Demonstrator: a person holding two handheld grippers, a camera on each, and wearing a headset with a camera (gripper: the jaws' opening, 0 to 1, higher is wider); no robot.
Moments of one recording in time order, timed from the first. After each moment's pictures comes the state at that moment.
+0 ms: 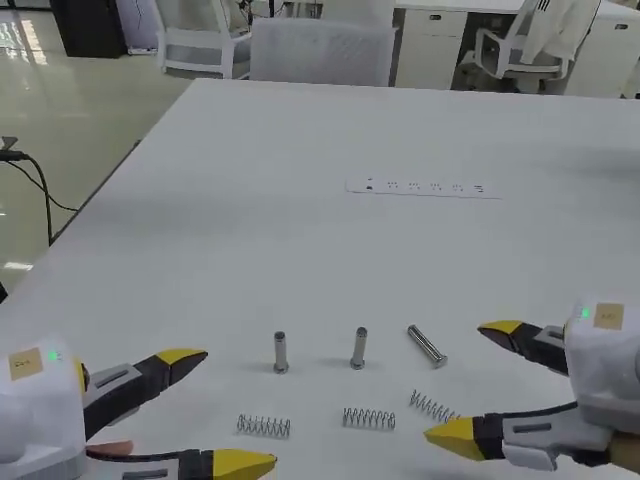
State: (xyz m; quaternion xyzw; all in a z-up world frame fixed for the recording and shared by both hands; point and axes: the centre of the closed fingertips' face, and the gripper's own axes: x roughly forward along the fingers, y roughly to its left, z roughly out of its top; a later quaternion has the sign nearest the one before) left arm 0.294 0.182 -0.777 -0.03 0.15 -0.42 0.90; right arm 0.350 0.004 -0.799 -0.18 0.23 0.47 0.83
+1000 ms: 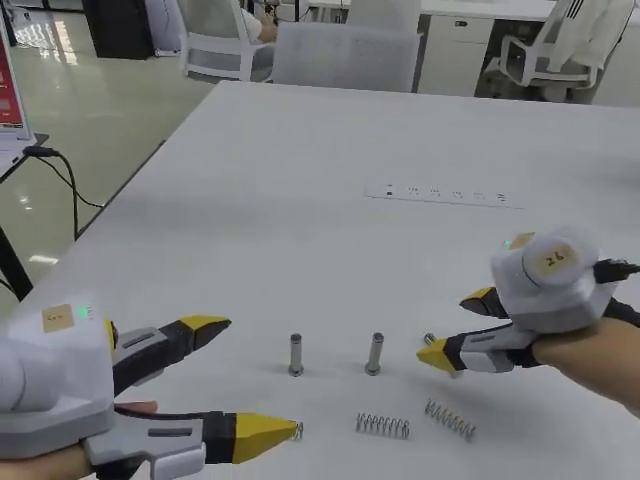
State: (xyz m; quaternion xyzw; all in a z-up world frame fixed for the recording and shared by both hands) left arm 0.312 0.178 -0.755 -0.01 0.13 -0.42 0.90; right arm 0.429 0.017 -0.821 -0.22 0.32 0.42 0.82
